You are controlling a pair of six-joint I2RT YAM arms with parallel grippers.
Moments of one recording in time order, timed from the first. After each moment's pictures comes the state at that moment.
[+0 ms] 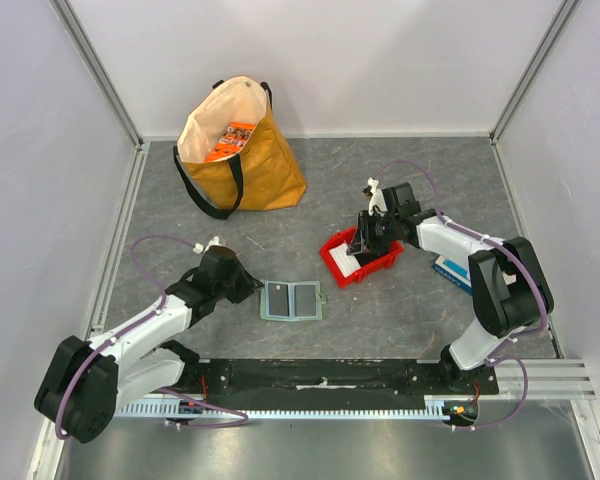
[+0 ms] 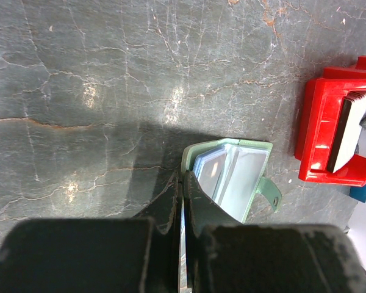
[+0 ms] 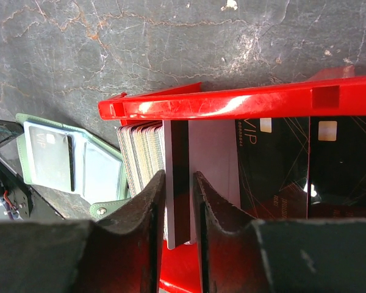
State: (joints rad) left arm -0.50 1.03 0.39 -0.16 0.01 -1.03; right arm 0.35 1.65 0.97 -0.27 -0.47 0.33
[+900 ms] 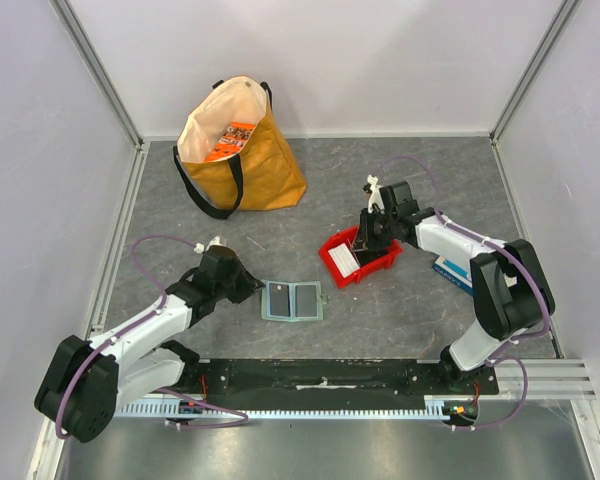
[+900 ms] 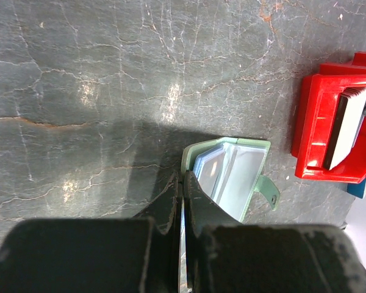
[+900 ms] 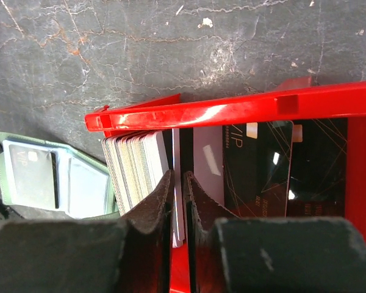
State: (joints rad) left arm -0.50 1.03 0.39 -0.15 0.03 -1.03; right arm 0.36 1.63 0.98 -0.28 -0.37 0.32
